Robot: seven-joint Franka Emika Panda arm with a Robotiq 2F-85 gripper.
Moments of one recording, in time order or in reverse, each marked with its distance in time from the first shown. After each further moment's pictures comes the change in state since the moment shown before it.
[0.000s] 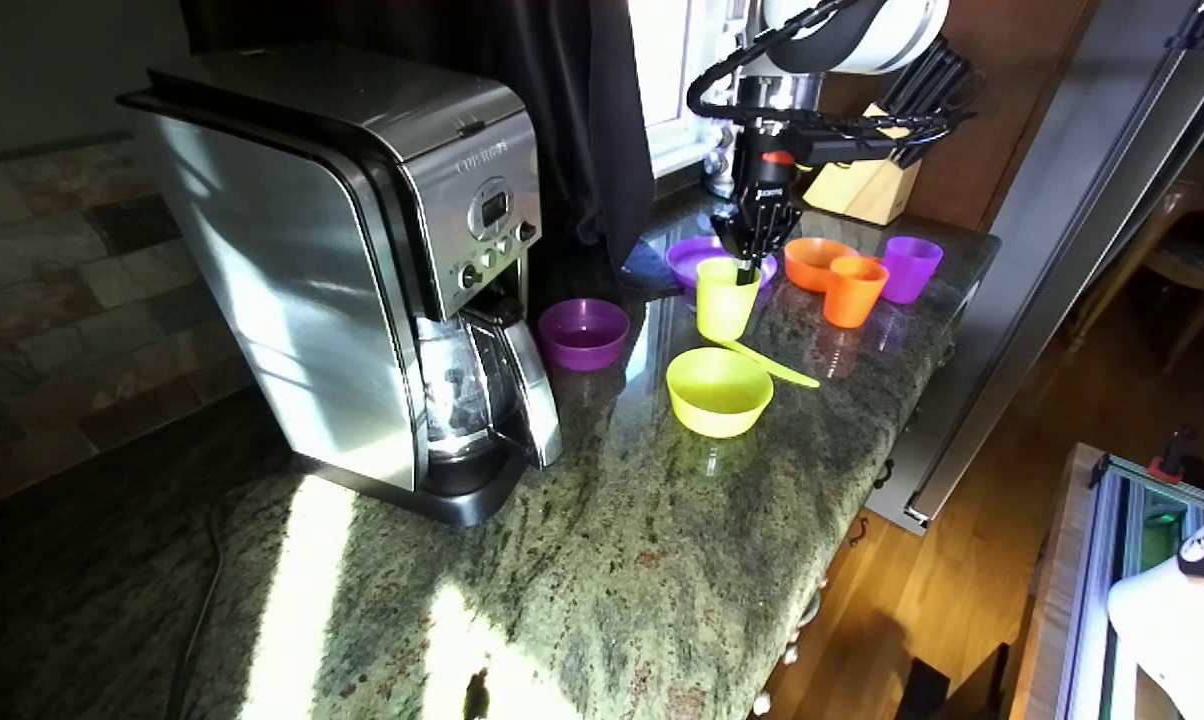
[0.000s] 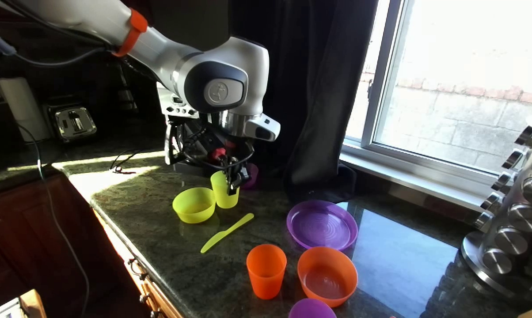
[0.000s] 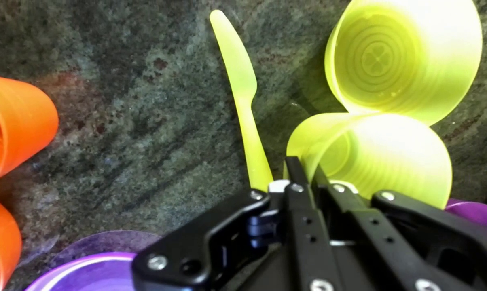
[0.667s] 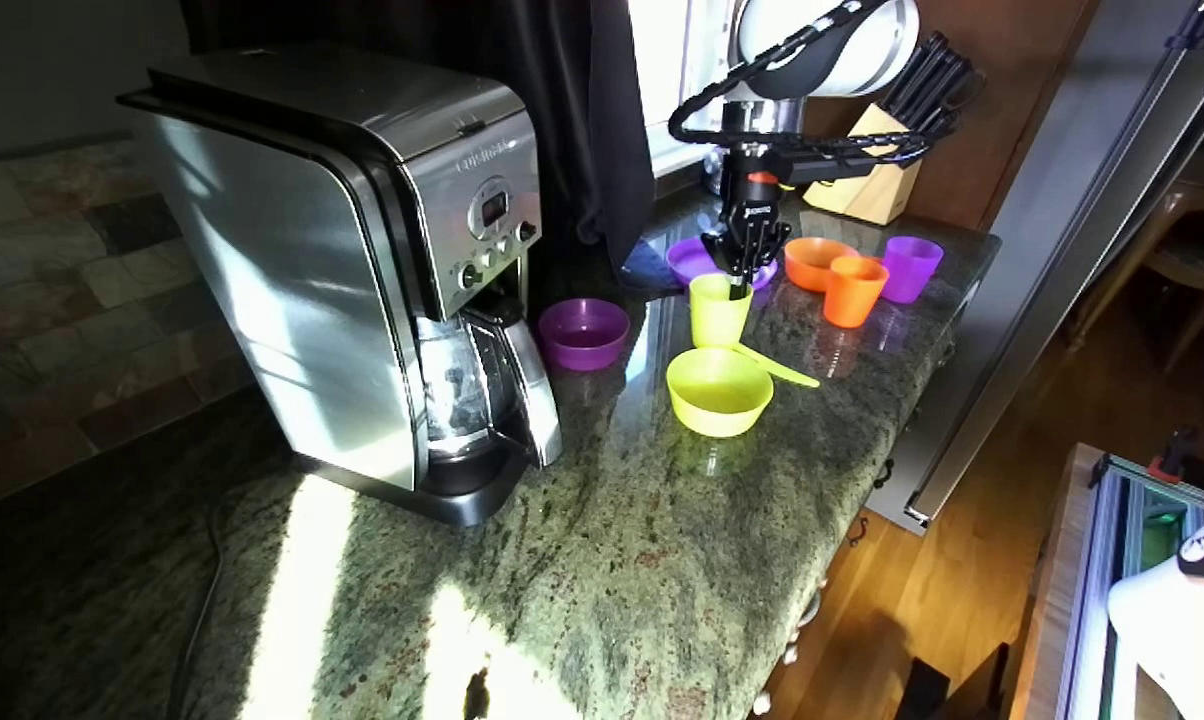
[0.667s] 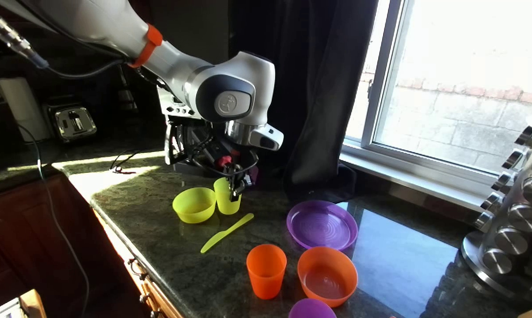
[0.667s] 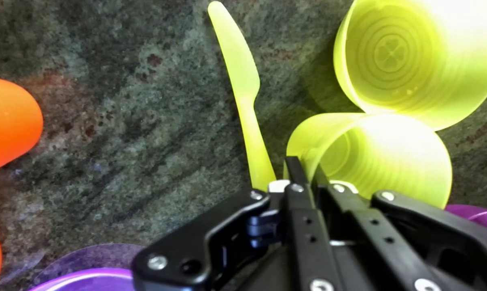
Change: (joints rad) arm 0.002 0.077 0.000 0.039 -0.001 -0.001 0.008
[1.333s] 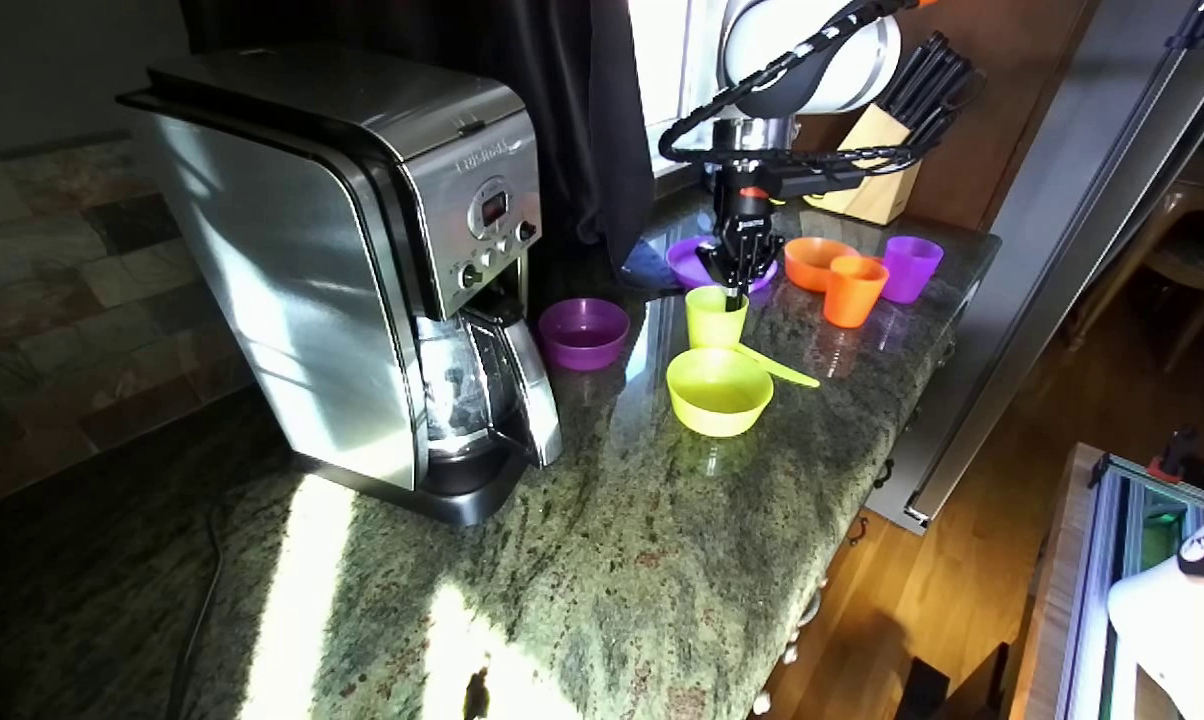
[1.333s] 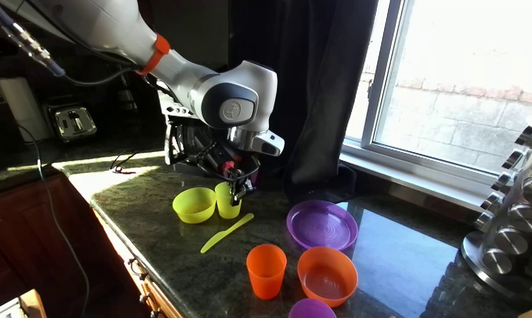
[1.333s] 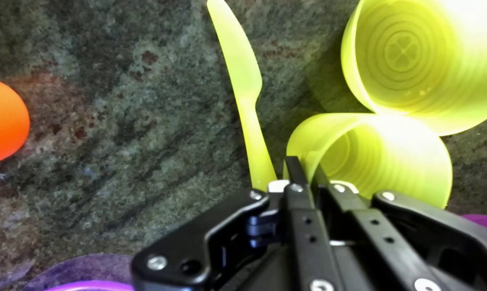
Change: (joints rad) arm 0.003 0.048 0.000 0.022 -0.003 0.001 0.000
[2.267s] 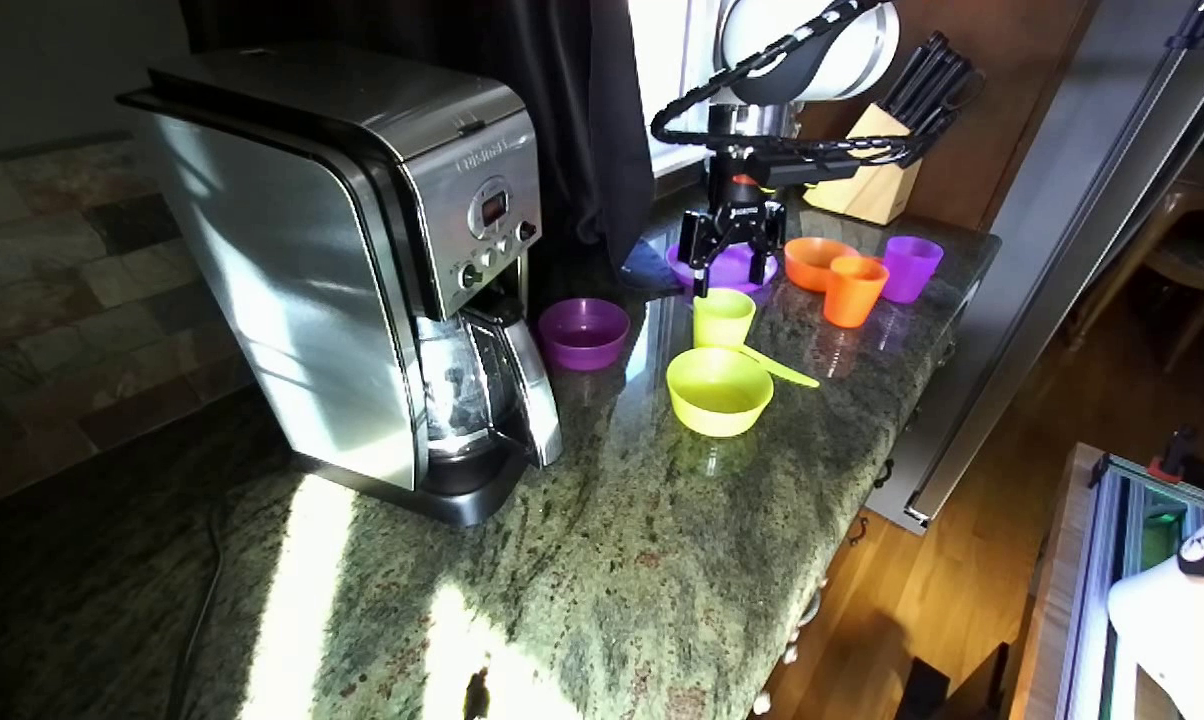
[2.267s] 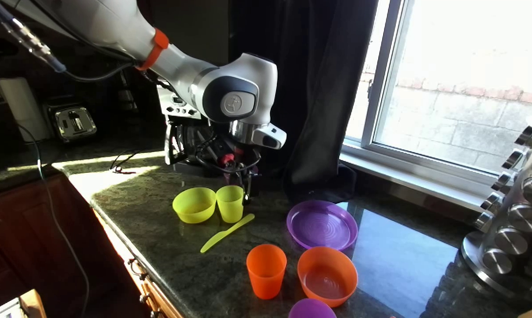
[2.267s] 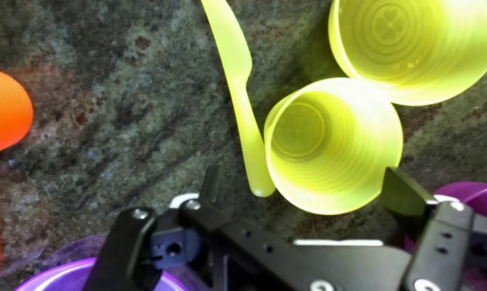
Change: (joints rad) arm 0.004 -0.007 0.001 0.024 -0.010 0.008 0.060
